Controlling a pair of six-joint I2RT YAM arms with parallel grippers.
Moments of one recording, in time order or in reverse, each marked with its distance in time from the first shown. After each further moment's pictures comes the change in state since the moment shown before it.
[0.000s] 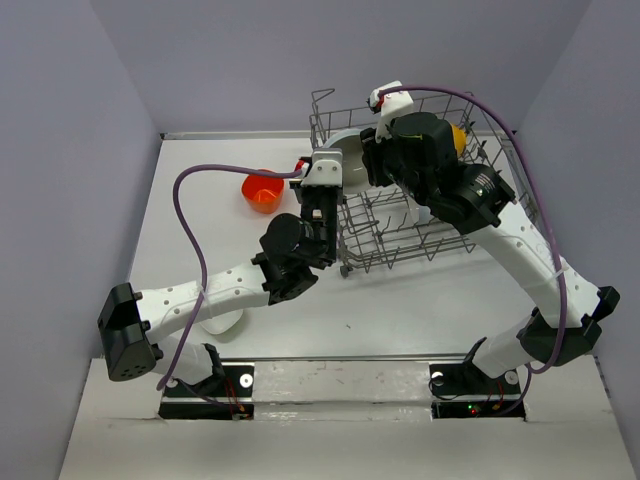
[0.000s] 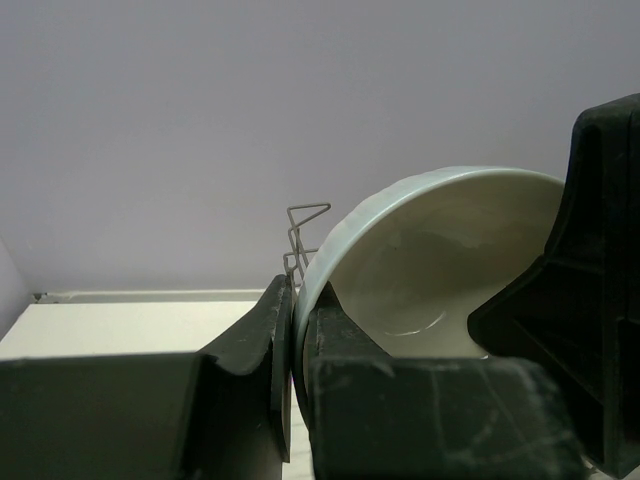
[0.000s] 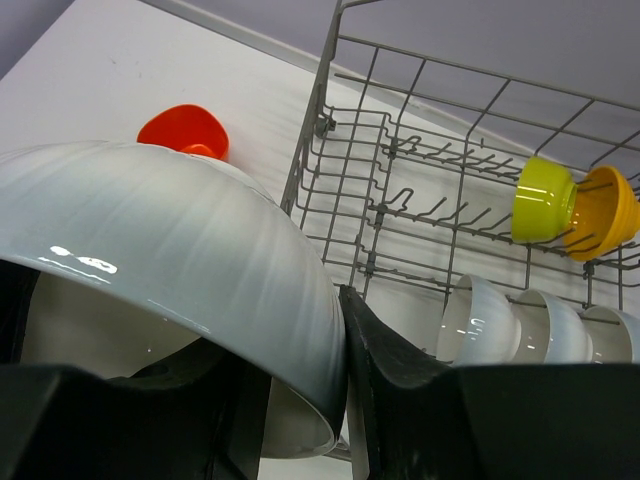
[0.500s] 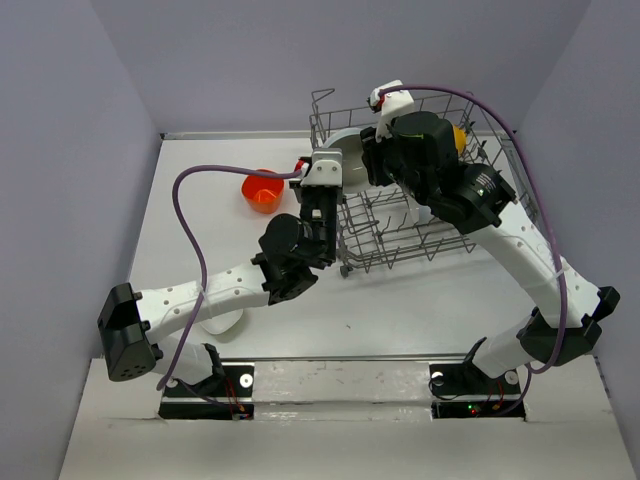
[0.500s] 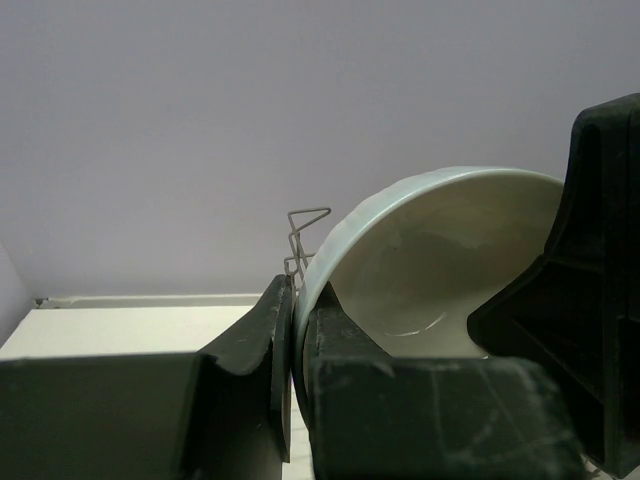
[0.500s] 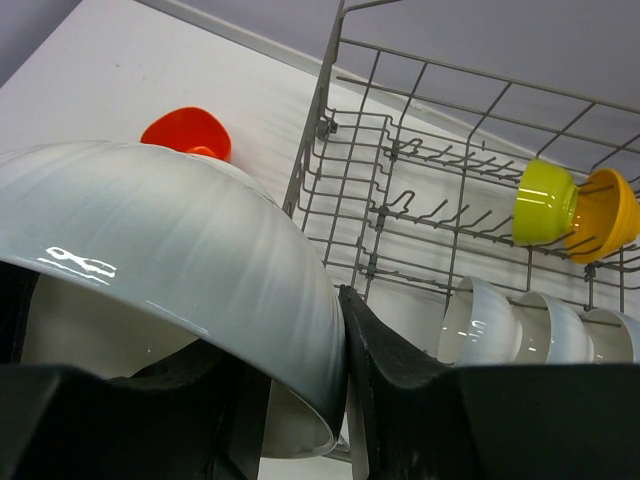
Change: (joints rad) left arm 0.000 -0.001 0.000 0.015 0.007 0.016; right arm 0.000 0.001 0.007 -0.002 0.006 0.000
